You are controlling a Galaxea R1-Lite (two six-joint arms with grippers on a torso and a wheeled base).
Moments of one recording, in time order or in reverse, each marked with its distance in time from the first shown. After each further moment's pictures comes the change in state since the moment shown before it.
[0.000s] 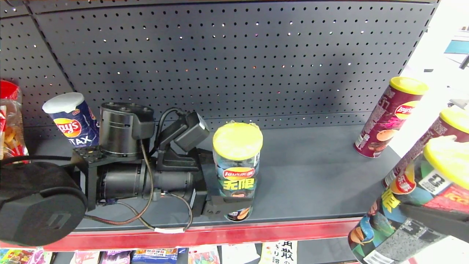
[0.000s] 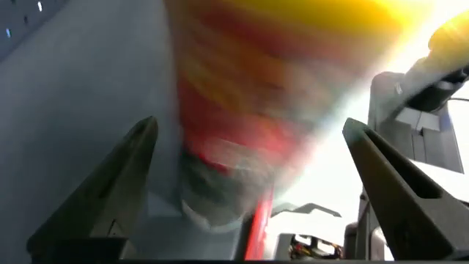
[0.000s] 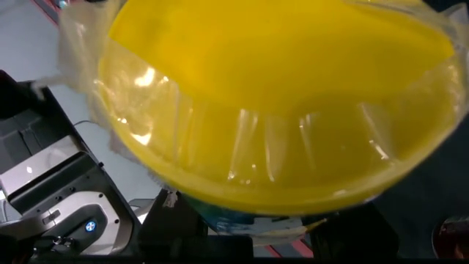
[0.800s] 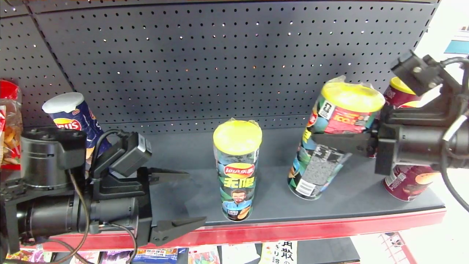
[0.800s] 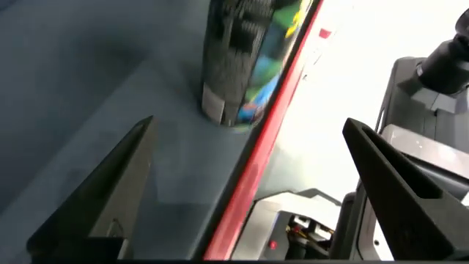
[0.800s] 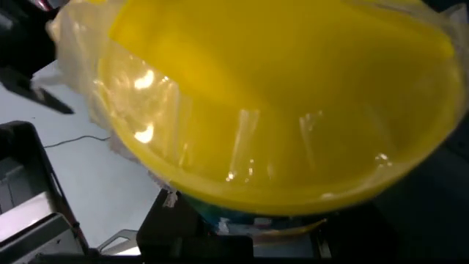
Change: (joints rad) left arm 0.156 -0.220 0.269 0.000 -0.005 0.003; right arm 0.090 0.461 -0.293 -0.218 0.001 -0.001
